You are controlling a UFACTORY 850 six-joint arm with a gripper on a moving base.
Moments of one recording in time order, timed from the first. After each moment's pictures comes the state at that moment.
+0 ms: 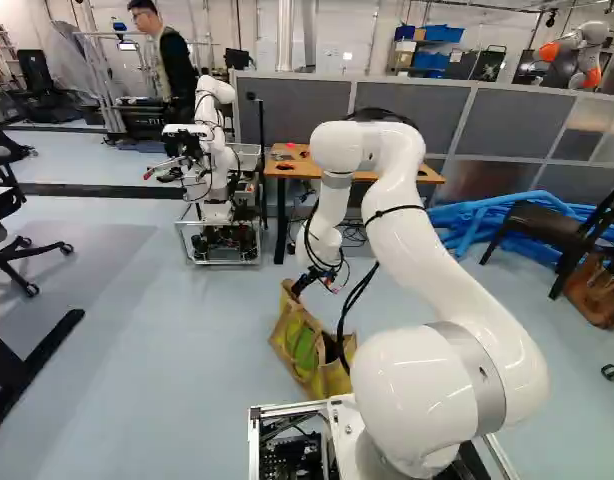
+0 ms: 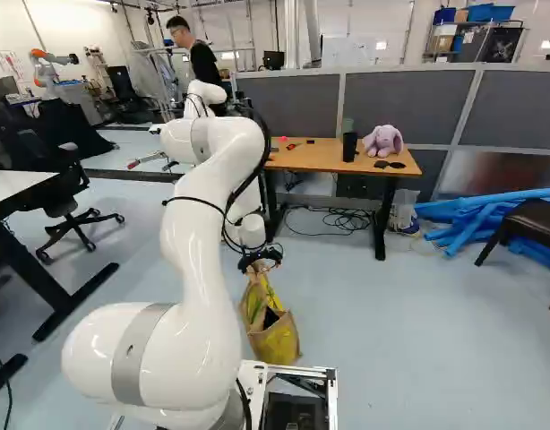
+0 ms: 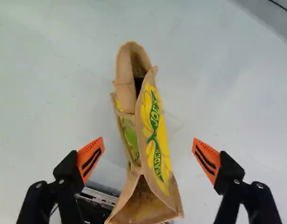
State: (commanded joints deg) arm 2.2 -62.7 -65.4 -18.0 10.8 0.0
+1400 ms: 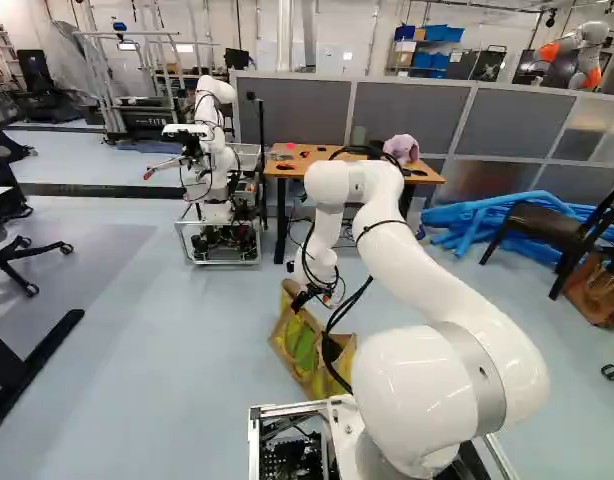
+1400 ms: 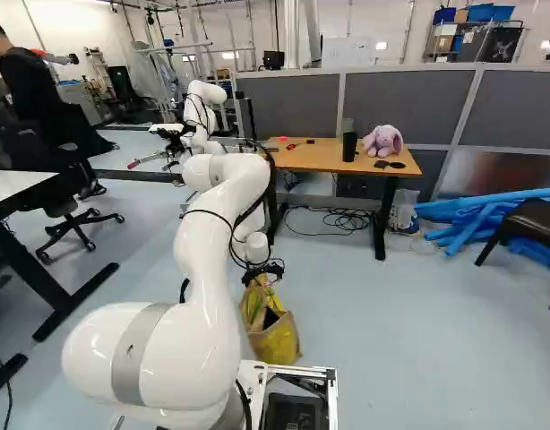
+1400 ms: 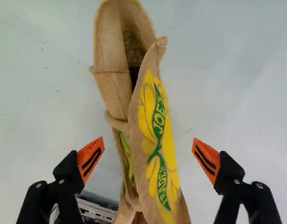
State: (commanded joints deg) arm 2.2 -77.8 -77.6 -18.0 10.8 0.0
